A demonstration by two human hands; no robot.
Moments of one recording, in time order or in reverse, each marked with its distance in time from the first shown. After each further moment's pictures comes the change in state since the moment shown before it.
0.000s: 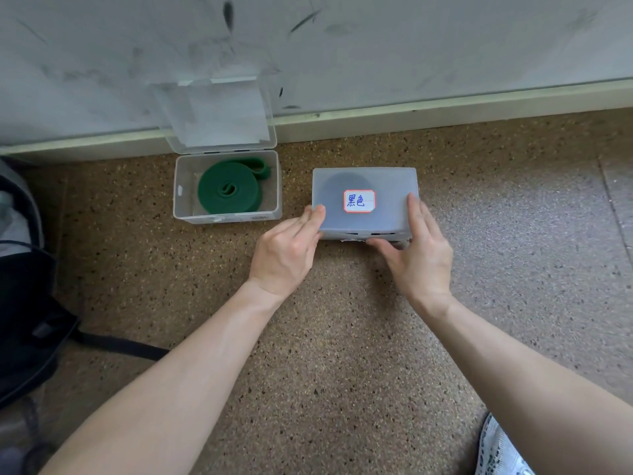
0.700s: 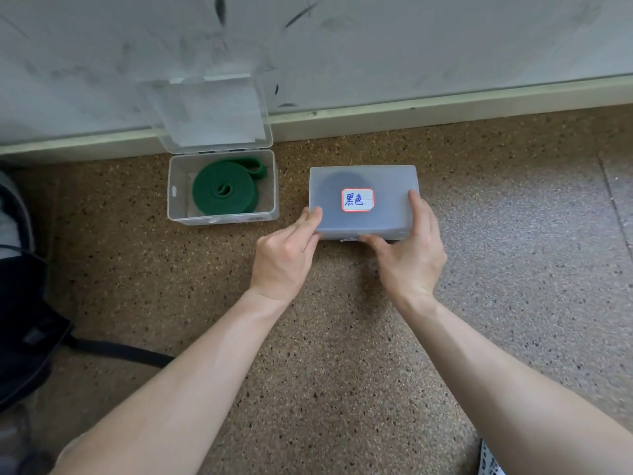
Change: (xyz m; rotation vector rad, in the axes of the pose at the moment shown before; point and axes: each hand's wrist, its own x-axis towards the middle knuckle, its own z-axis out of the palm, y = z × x) left_hand -0.001 0.011 -0.001 -0.076 0.068 -0.124; right_hand -0.001 -0.022 0.009 0.110 0.113 0.230
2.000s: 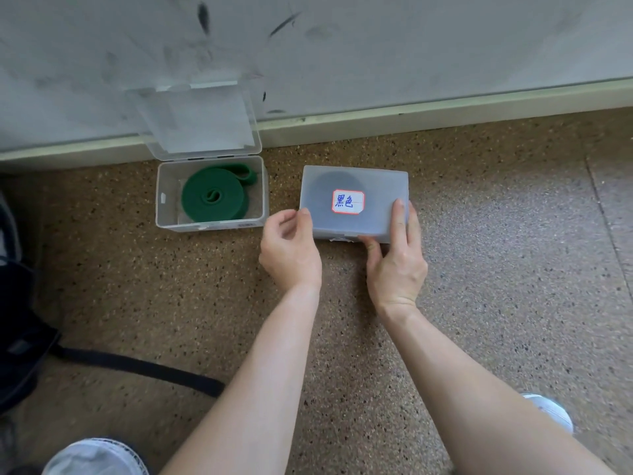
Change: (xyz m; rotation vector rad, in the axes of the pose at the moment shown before) left_hand 0.039 0.067 0.016 -0.540 0.345 -1.221; right_hand -0.003 0.025 0.022 -0.165 0.074 -0.191
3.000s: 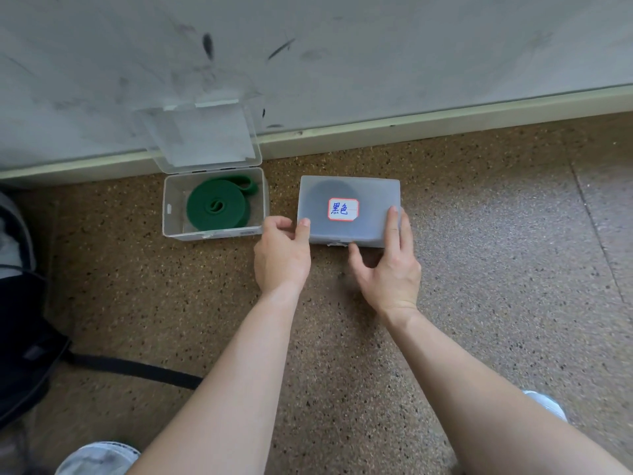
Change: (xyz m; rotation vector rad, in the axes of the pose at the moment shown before) left_hand 0.021 0.008 -0.018 0.518 -0.248 0.115; right_hand -0.003 -0.004 -0.011 0.010 -0.114 -0.011
